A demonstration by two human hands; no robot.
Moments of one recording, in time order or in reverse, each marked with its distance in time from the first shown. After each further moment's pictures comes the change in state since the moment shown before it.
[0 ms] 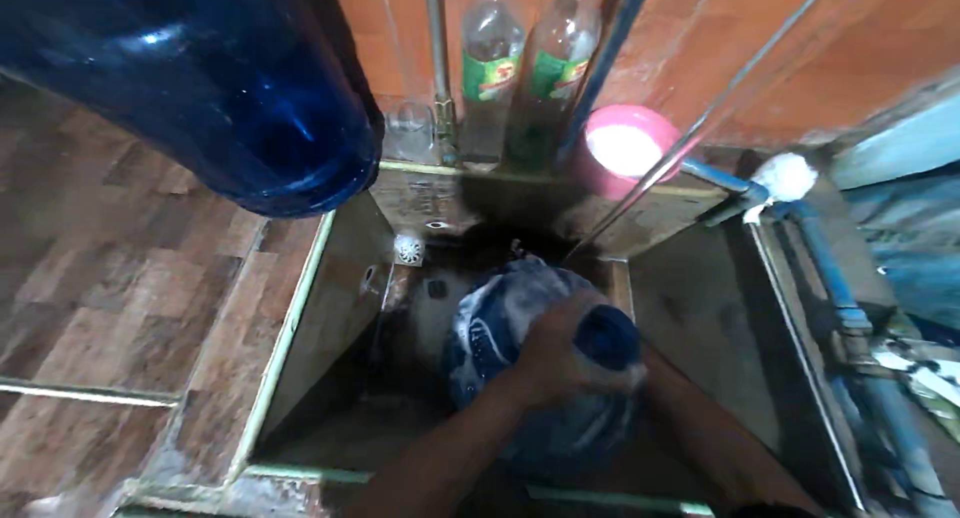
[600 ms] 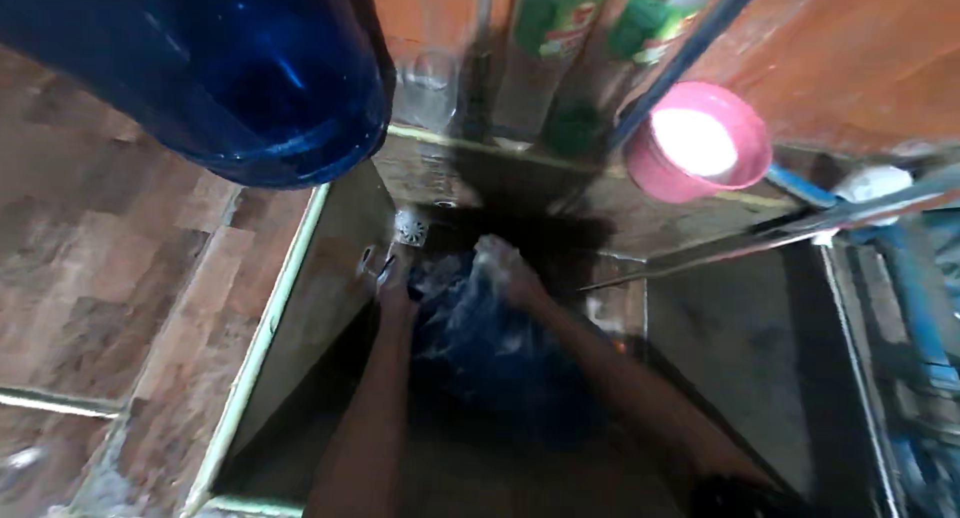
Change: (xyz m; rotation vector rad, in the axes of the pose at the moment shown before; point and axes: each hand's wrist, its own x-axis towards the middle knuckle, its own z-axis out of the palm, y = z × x) left_hand -0.026 -0.200 -0.157 -0.344 1.012 -0.817; right_hand 0.172 0.049 0.145 -0.611 -0.332 -0.764
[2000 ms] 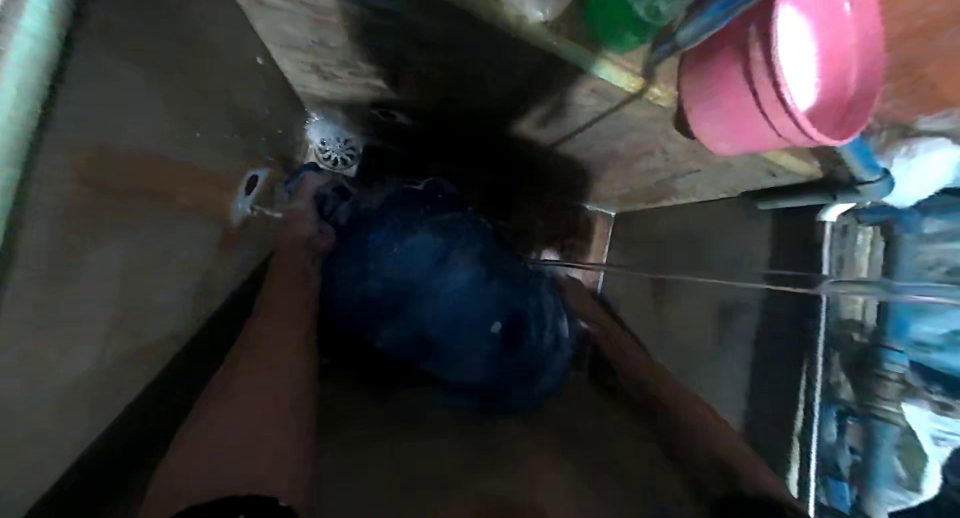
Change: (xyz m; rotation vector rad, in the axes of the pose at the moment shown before) left_hand 0.099 -0.030 -0.004 0.004 -0.171 -0.105; right_hand -0.111 0.125 -0.028 -0.013 -0.189 0.905
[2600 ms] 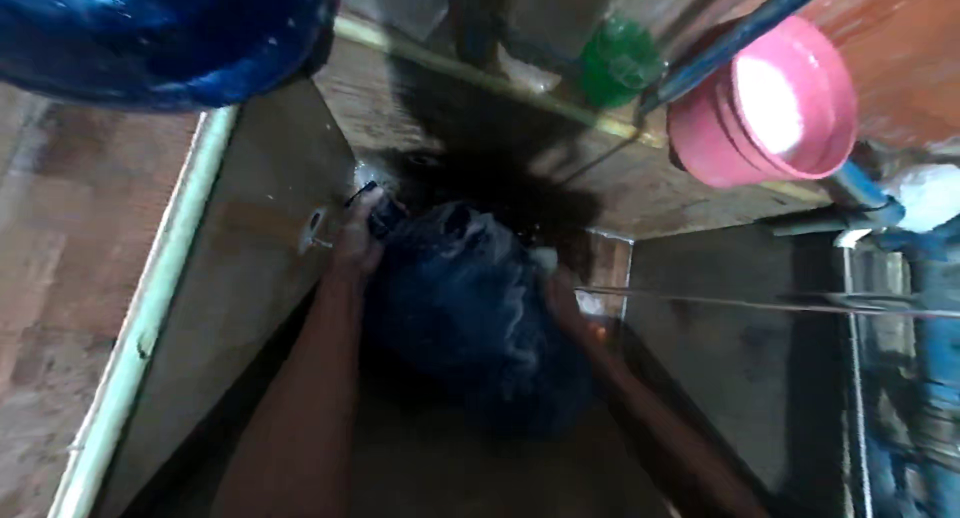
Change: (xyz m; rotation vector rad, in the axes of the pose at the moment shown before) left_hand -0.034 0.038 0.023 0.063 -0.033 0.094; right_hand -0.009 -0.084 0.027 -0.017 0.178 -0.288
